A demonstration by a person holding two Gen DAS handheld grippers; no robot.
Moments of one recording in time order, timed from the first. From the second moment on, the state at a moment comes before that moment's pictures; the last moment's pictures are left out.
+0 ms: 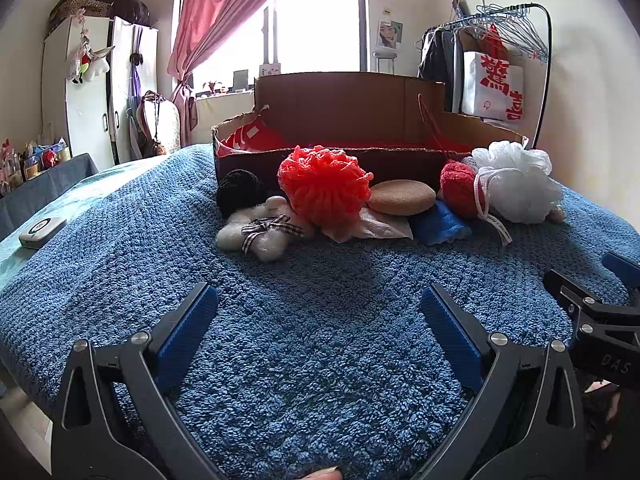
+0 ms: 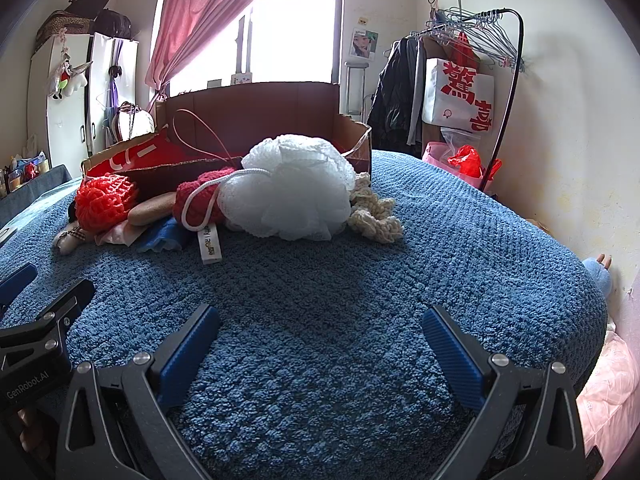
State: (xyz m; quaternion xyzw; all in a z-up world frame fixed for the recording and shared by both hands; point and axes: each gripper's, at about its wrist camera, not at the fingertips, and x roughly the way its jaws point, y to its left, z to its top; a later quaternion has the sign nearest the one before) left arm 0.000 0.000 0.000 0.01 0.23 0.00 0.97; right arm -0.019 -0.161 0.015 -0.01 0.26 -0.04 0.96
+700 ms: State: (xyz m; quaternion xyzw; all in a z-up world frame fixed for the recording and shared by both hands) left arm 0.000 0.000 0.000 0.01 0.23 0.00 0.97; right arm -0.019 -0.164 0.017 -0.01 0.26 -0.04 0.96
